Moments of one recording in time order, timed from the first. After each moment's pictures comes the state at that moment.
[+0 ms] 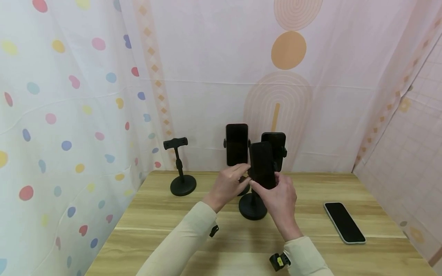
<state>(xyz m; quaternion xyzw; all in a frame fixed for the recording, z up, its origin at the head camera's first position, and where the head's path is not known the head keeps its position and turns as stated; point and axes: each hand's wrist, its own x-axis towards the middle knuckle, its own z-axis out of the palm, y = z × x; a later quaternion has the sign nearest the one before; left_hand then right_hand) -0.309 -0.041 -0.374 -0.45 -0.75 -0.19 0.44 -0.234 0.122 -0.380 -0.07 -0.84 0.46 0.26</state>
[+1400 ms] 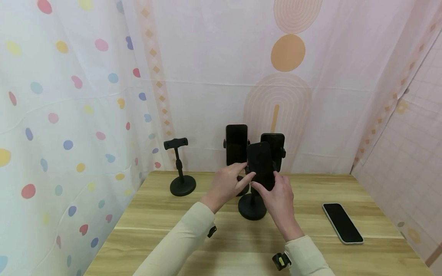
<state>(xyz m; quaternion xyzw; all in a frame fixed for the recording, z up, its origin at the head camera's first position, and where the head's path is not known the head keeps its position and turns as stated) -0.299 -0.043 -0.369 -0.37 -0.83 -0.22 0.35 -0.233 0.126 -0.379 -0.03 -0.88 0.42 0.24</state>
